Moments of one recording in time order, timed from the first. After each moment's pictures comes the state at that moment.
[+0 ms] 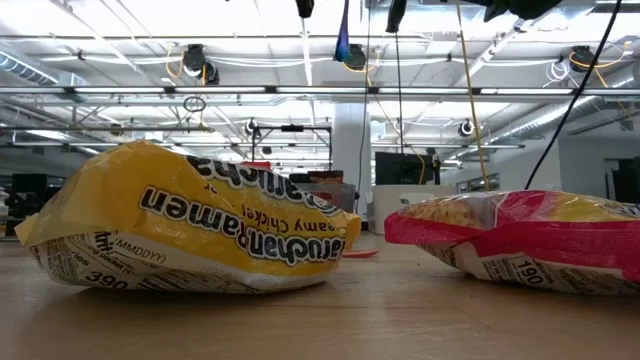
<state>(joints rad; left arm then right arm) 0.35 1.53 1.45 0.19 0.61 -0.56 -0.17 1.24 0.86 0.70 -0.18 0.47</state>
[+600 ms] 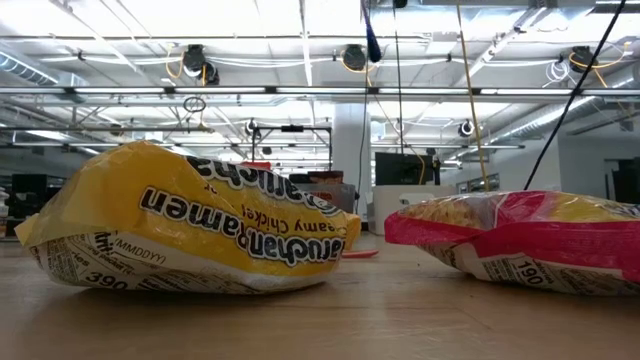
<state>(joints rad) 0.54 1.21 1.45 -0.08 0.51 -0.34 -0.25 1.23 1.26 -0.01 -0.22 0.21</state>
